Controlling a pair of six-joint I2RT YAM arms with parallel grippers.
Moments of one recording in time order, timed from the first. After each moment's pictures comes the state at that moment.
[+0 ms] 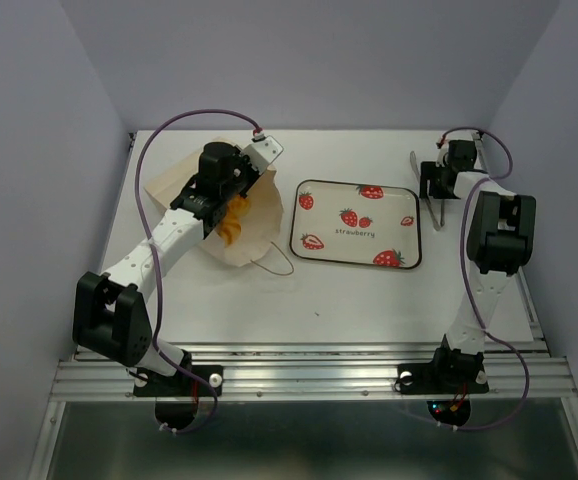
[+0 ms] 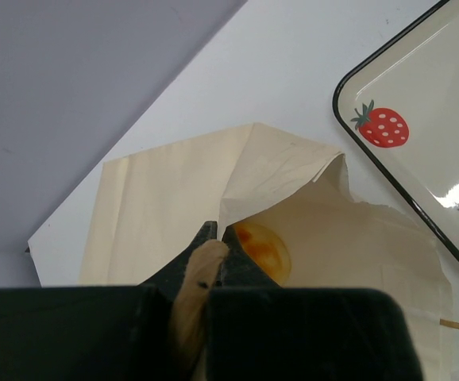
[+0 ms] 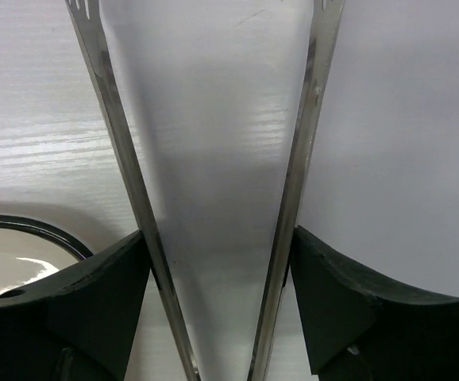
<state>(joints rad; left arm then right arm) -0.41 1.46 1.17 -0.08 0.03 0.51 -0.15 2.14 1.53 -0.23 0.01 -0.10</state>
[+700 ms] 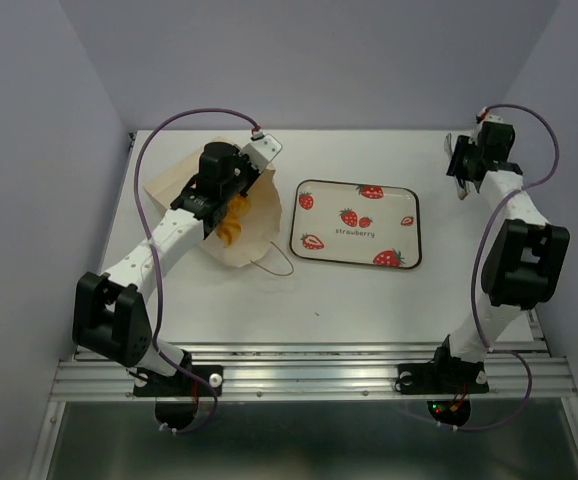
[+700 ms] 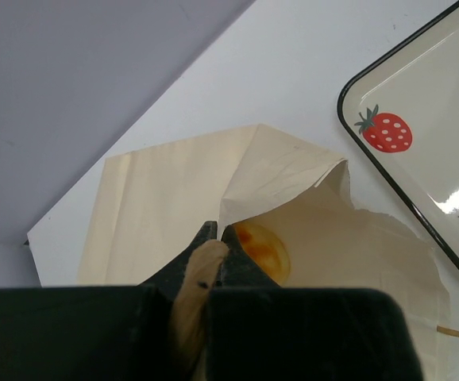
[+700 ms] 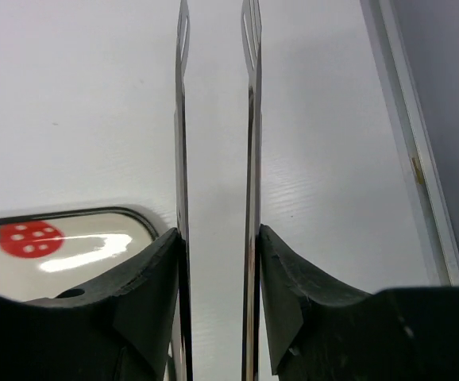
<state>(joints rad) -0.42 1.46 1.17 -0.07 0.00 0.48 -0.20 1.86 1.46 -0.26 -0.01 0.05</state>
